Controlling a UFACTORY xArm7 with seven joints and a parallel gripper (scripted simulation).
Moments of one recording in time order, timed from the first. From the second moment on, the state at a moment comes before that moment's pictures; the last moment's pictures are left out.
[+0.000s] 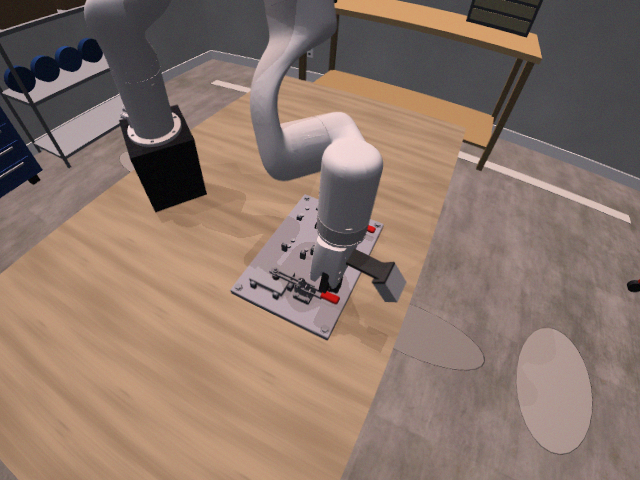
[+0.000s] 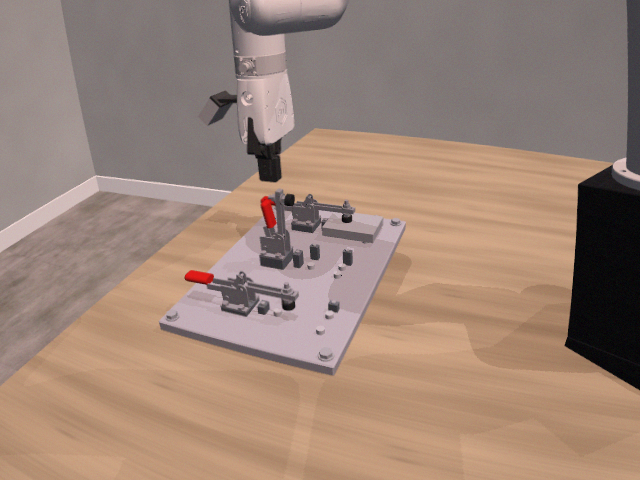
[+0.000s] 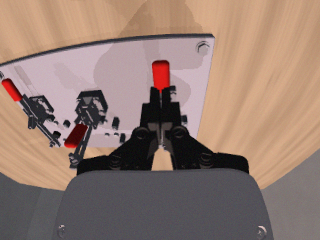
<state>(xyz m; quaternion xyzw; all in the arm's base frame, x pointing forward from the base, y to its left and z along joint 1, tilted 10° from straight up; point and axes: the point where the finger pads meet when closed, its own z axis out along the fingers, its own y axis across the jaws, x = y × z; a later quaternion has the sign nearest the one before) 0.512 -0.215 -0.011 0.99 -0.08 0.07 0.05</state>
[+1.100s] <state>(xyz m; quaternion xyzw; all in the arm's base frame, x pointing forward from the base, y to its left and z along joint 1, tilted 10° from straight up) 0.516 -0.216 -0.011 0.99 -0.08 0.07 0.05</state>
